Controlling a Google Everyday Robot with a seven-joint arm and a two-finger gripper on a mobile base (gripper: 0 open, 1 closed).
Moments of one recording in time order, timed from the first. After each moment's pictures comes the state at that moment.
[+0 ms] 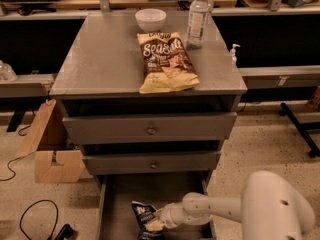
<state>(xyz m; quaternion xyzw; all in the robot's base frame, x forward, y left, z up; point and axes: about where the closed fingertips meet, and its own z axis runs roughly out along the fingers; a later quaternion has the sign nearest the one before) 0.471 0.032 0.175 -0.43 0.81 0.33 0.21</state>
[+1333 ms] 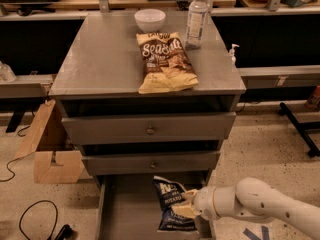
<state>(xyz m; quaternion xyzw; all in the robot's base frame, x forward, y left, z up) 0.428 -0.072 0.485 -0.41 0.79 0.32 0.31</state>
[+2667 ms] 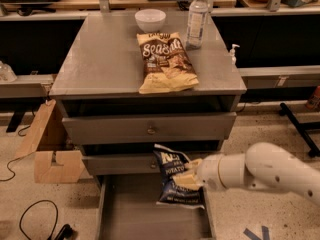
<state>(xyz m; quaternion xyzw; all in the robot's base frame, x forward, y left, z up) 0.455 -0.077 0.627 -0.40 0.81 0.27 0.33</state>
